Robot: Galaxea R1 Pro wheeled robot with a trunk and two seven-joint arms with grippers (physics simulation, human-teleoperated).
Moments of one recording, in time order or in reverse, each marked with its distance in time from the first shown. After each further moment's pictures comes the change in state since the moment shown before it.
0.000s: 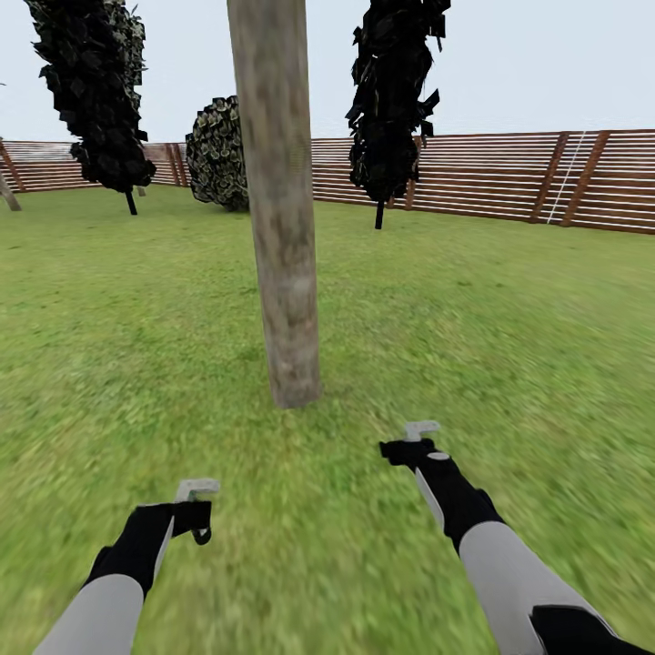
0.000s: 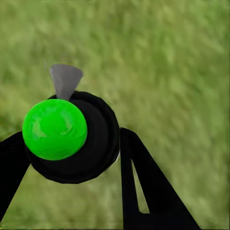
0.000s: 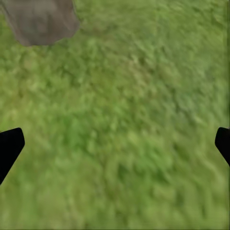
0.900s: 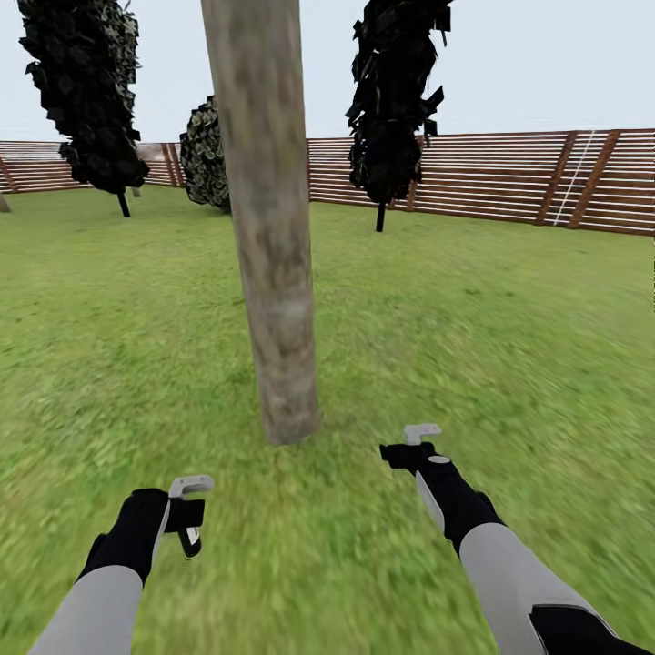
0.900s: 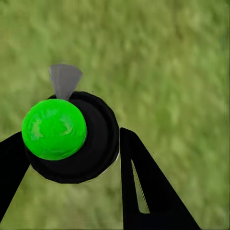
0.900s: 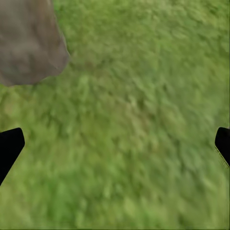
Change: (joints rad) left arm -0.010 -0.004 -0.010 -0.100 0.001 0.248 0.001; right arm 0.000 -0.001 -0.006 0.026 -0.002 -0.017 0.002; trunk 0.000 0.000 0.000
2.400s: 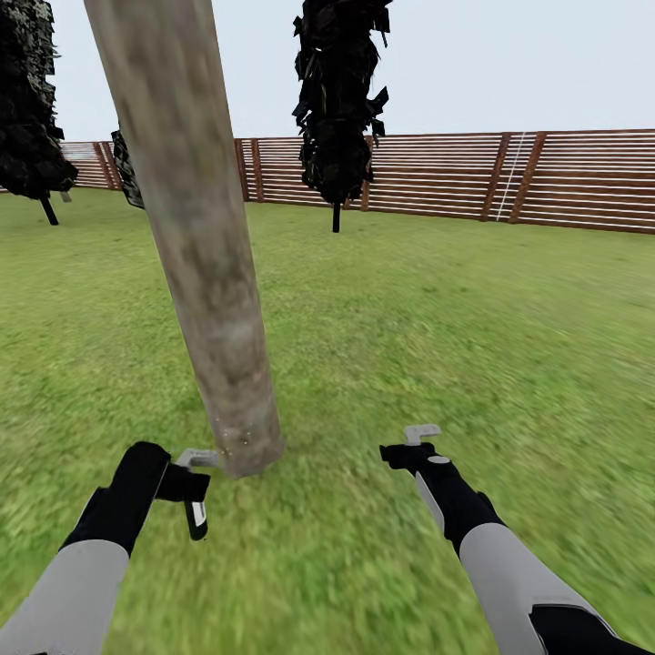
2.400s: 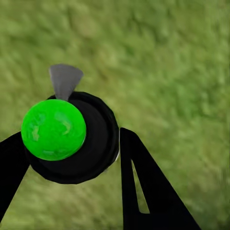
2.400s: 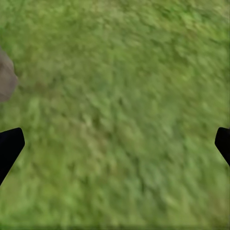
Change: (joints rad) left arm -0.040 0.099 -0.318 -0.185 -0.019 0.330 -0.340; right arm 0.000 0.000 0.000 0.003 0.003 0.001 -0.001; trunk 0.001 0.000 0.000
